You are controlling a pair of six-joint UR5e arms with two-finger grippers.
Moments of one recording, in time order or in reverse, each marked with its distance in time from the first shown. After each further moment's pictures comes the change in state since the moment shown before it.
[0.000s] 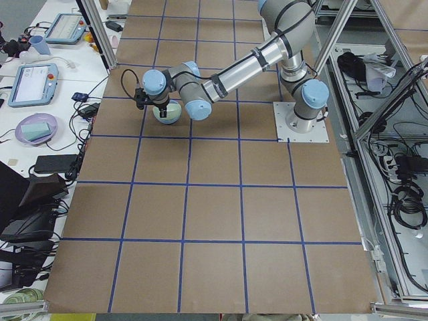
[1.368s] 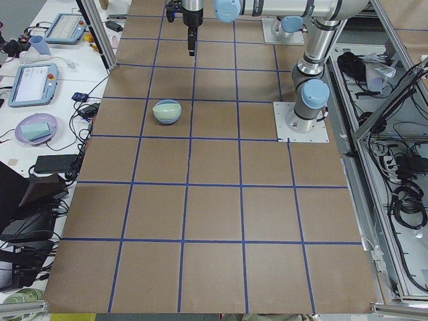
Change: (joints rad) left arm -0.350 0.413 0.015 -0.313 0.346 -0.212; right arm 0.000 0.000 0.000 0.000 0.000 0.000
